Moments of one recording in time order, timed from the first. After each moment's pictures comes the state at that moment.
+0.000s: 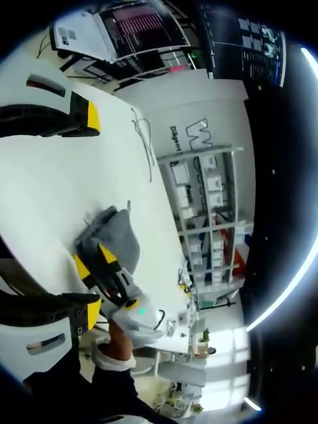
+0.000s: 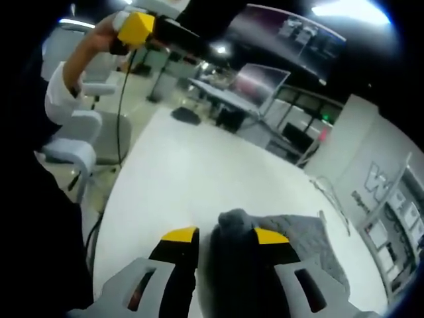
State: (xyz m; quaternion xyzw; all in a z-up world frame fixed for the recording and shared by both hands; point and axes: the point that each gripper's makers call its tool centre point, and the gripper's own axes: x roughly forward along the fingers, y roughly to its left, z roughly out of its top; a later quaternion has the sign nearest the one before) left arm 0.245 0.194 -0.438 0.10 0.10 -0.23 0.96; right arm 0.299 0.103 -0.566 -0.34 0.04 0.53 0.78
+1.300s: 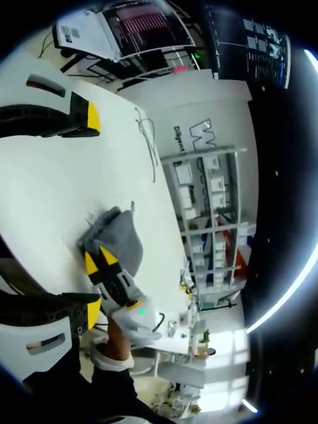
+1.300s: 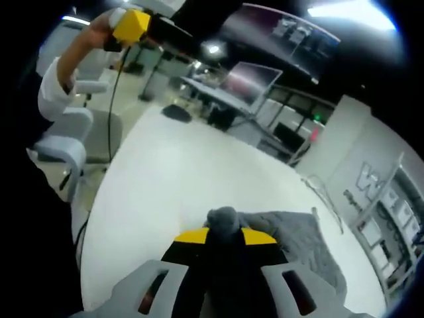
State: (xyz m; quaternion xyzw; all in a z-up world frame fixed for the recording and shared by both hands) left arm 0.249 0.196 -0.444 0.10 0.11 -0.22 0.96; right arm 0.310 0.099 -0.567 -0.34 0.03 0.51 0.79
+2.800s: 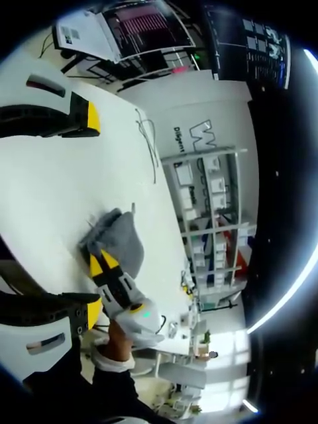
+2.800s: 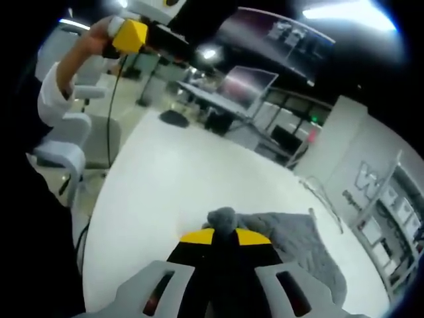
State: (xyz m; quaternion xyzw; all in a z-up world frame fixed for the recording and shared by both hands) left arm 0.250 0.200 -0.444 0.10 0.11 -0.22 0.96; right arm 0.310 0.099 -0.560 -0.32 0.02 0.51 0.80
